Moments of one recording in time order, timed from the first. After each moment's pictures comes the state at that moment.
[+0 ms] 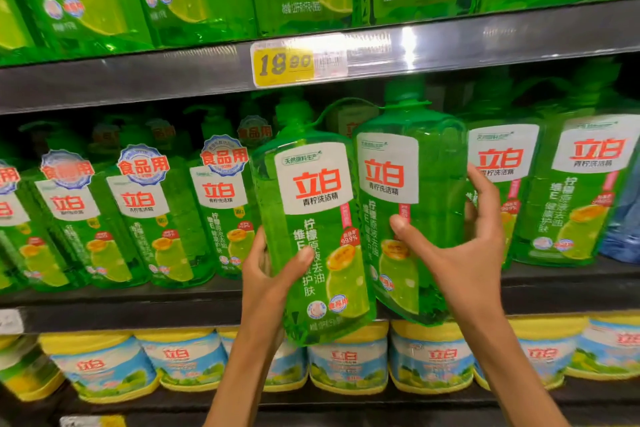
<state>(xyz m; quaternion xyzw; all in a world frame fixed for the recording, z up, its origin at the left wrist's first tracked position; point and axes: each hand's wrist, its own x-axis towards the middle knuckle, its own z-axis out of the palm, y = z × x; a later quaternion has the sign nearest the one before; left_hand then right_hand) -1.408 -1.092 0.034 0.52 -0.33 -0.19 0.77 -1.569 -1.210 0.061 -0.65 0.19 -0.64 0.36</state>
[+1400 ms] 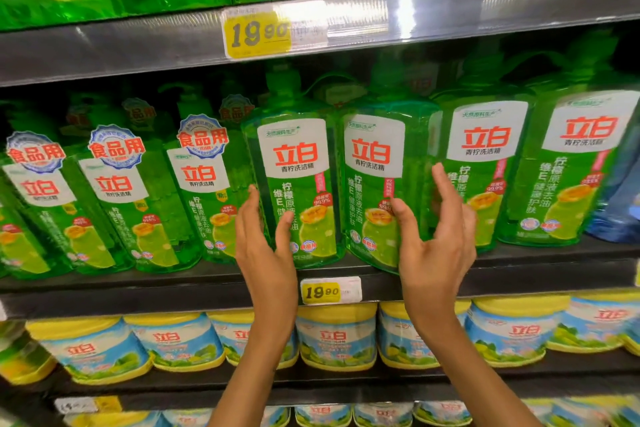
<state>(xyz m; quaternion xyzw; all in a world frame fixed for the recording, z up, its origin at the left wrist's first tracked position) -1.418 -1.126 0.028 0.70 -0.34 0.19 0.60 -1.545 -1.208 0.035 -0.64 0.34 -0.67 0.17</state>
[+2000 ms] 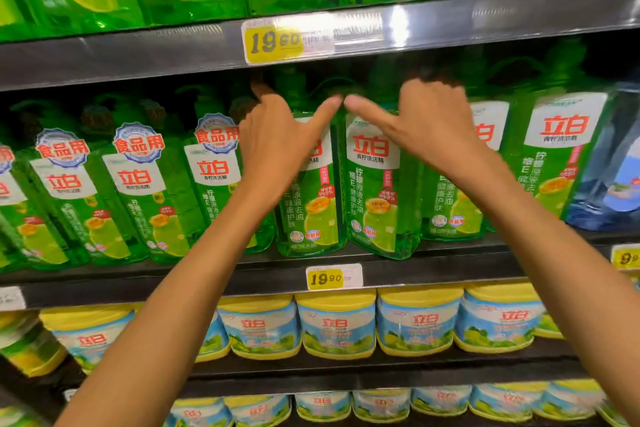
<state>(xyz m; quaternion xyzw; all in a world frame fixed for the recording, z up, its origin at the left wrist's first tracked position) -1.404 -1.153 0.164 0.77 -0.42 0.22 0.43 -1.547 -1.240 0.178 -0.85 0.38 -0.37 -0.05</state>
